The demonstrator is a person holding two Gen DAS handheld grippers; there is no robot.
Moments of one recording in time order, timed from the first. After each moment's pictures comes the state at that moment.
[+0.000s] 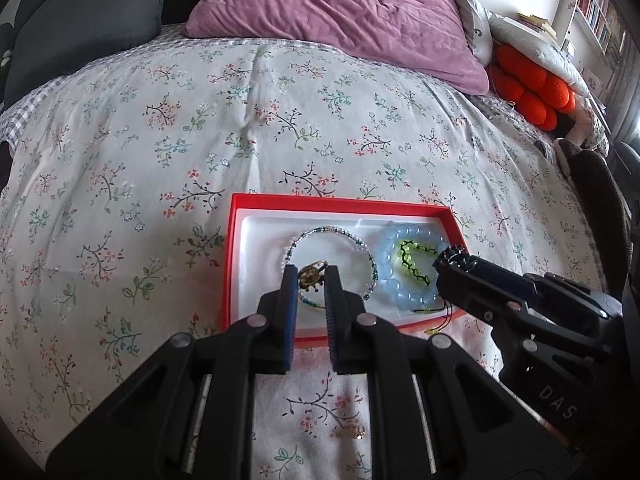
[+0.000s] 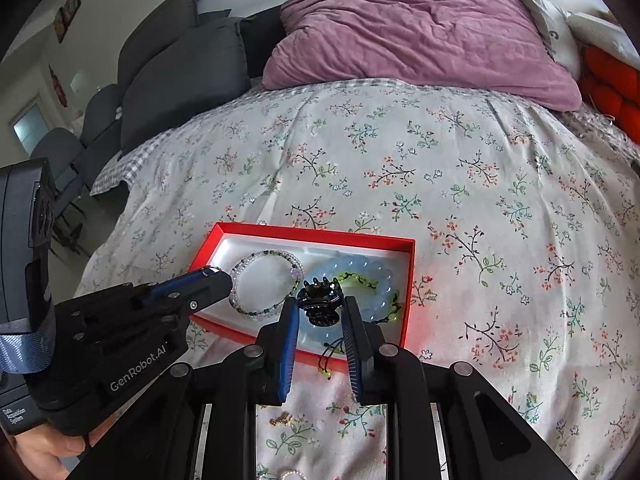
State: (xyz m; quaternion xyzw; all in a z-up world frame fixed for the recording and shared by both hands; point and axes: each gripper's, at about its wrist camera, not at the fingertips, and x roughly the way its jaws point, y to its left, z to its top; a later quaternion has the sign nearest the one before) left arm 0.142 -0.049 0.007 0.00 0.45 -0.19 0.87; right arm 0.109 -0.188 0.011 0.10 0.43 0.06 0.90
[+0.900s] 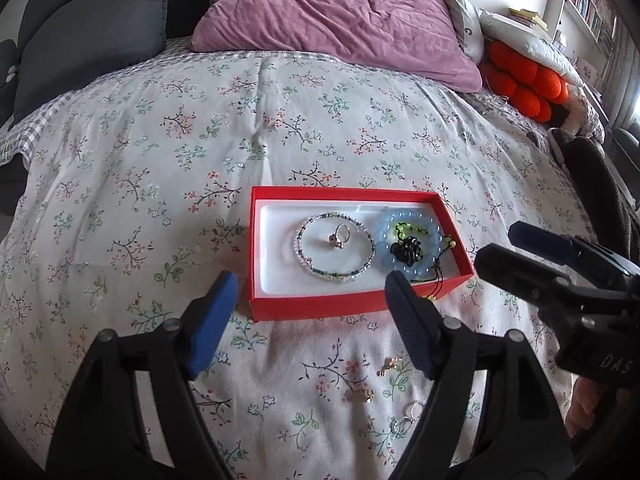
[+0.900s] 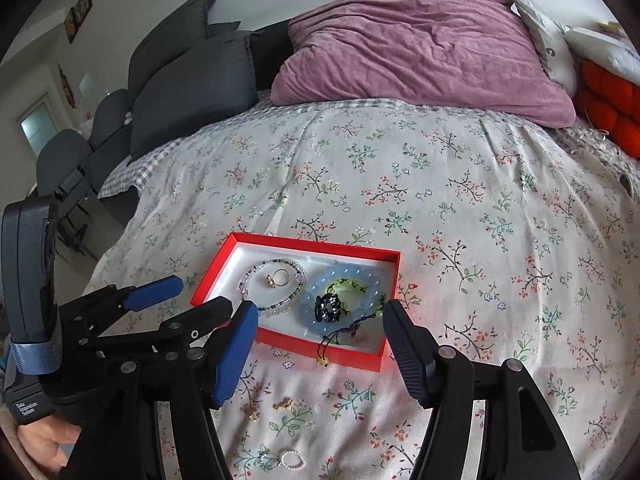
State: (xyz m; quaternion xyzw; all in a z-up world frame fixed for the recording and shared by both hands) left arm 0.112 -0.034 0.025 0.03 0.44 -0.18 0.88; right arm 0.080 -0.198 0.042 0.09 0.41 0.06 0.91
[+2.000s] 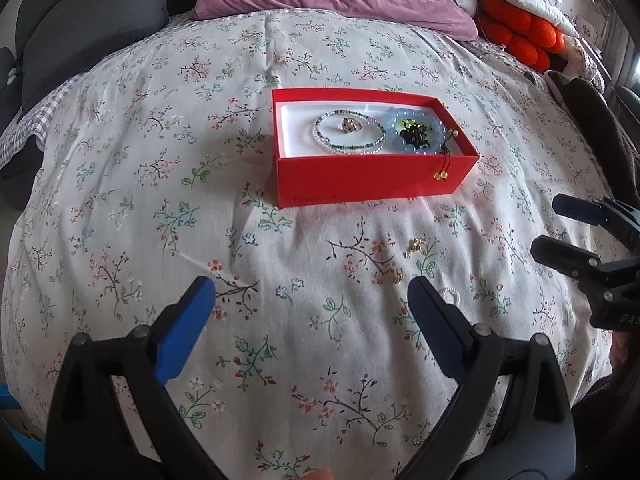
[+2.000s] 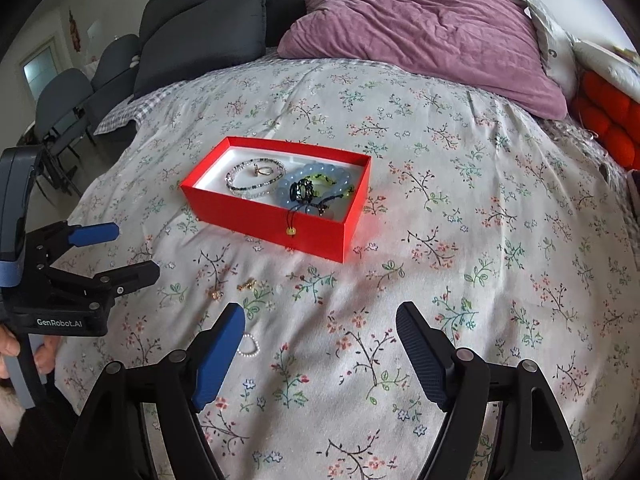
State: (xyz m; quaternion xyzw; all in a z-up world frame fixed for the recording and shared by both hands) left arm 0.053 -0.006 -0.002 0.08 0.48 -0.18 0.86; right arm 0.006 -0.205 0.011 0.01 0.46 0.06 0.89
